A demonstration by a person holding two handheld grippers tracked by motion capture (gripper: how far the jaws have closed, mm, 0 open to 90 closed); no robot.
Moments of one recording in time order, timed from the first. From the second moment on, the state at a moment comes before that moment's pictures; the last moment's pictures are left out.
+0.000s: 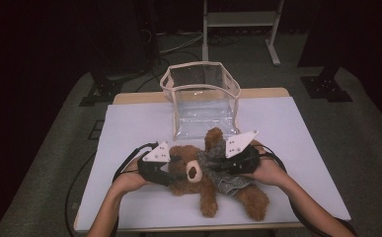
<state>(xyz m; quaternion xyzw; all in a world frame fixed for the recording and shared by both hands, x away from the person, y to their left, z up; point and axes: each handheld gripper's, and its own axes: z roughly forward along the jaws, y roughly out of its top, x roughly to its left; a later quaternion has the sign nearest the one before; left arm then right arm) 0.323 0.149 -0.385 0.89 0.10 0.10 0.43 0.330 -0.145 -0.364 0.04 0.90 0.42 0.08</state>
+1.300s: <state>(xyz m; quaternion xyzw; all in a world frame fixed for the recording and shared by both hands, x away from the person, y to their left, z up) 0.323 0.141 -0.386 0.90 0.10 0.10 0.40 0.350 -0.222 -0.383 0.16 0.86 0.47 0.12</state>
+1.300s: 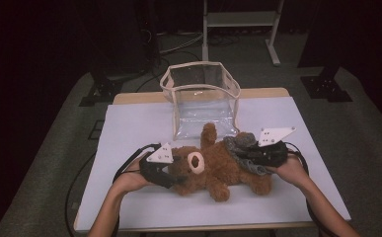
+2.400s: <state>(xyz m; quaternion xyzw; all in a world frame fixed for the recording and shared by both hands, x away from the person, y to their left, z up) 0.336 0.136 -0.379 0.91 0.11 0.12 0.38 0.334 -0.168 -0.359 0.06 0.90 0.42 0.12</state>
